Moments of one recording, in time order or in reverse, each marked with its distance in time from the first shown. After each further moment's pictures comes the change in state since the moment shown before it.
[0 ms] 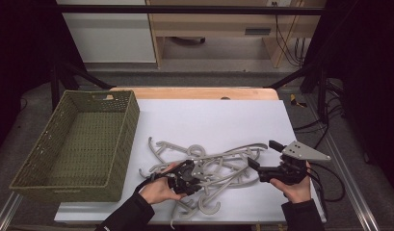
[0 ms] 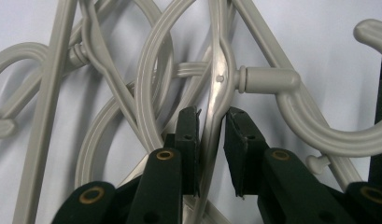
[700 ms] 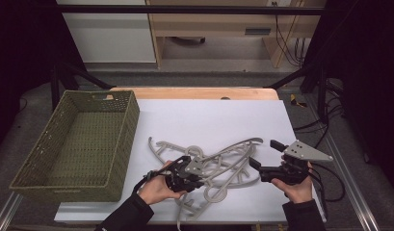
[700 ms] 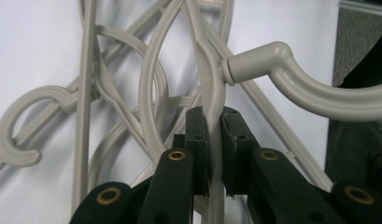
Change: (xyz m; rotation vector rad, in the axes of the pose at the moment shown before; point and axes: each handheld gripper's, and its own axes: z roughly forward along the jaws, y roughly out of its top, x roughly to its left) left arm -0.004 0.004 -0.034 -0.151 -0.014 -0.049; right arm -0.001 0.001 -0.003 -0.013 -0.001 0.001
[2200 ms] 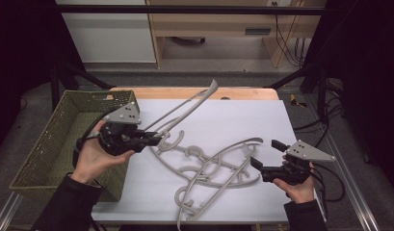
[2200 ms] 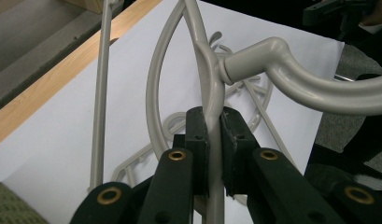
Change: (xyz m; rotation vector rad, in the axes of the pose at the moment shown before) left arm 0.042 0.006 -0.197 -0.196 0.183 -0.174; right arm -0.002 0.000 -0.002 -0.003 0.006 0.008
